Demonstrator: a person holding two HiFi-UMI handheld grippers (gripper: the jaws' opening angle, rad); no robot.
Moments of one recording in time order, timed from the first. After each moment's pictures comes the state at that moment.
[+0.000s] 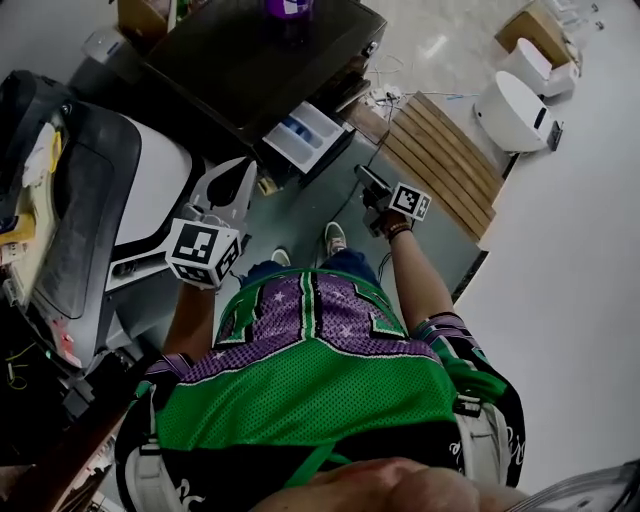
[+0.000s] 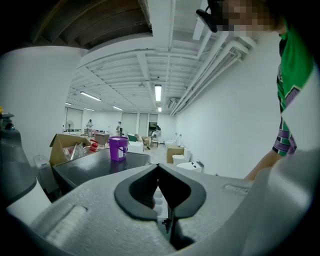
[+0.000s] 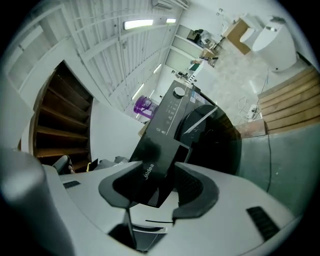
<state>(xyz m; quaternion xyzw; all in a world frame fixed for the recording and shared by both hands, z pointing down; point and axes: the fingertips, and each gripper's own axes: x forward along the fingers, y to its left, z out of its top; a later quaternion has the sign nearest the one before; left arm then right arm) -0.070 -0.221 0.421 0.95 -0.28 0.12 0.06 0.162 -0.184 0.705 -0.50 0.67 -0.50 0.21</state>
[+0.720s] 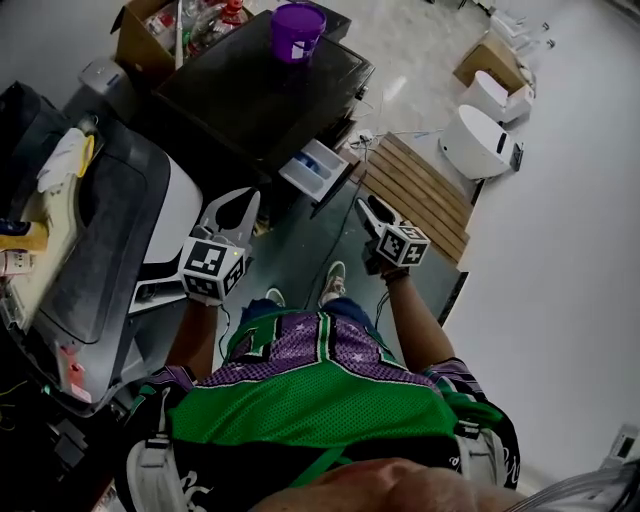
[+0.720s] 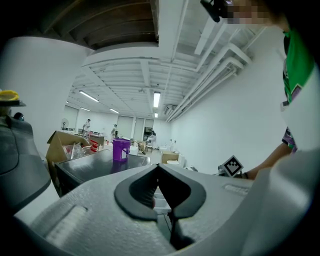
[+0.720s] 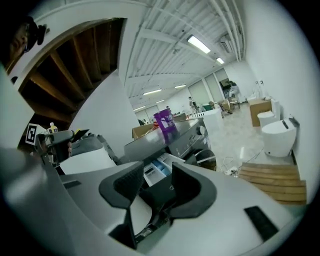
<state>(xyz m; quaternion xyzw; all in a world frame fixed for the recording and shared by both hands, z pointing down) -0.156 -0.229 0.418 0.96 -0.25 0.08 0.07 0.090 -0.155 0.571 -0.67 0.69 -0.29 0.02</state>
